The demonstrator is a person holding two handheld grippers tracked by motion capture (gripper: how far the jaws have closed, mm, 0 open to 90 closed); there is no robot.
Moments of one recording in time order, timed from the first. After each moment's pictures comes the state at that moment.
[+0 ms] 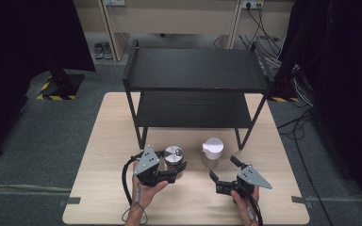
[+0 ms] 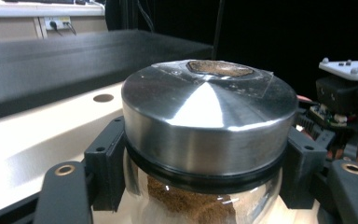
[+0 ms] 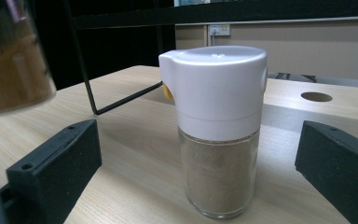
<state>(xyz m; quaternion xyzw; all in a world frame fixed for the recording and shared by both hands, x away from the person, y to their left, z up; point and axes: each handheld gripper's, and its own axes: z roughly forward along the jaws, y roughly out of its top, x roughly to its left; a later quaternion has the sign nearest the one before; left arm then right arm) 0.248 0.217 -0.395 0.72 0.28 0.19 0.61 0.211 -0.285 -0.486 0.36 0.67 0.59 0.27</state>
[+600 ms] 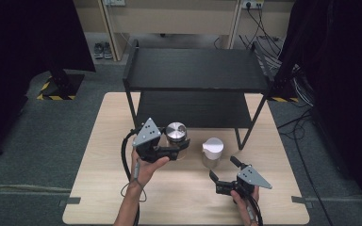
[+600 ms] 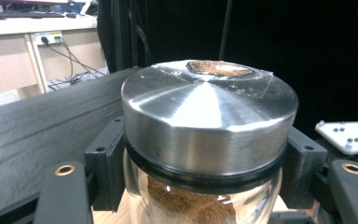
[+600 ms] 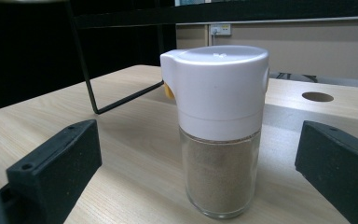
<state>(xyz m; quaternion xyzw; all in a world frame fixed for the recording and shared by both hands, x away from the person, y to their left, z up) 0.293 0.222 -0.331 0.72 0.25 0.17 0.62 0.211 -0.285 -0.485 0.36 0.67 0.59 0.27</state>
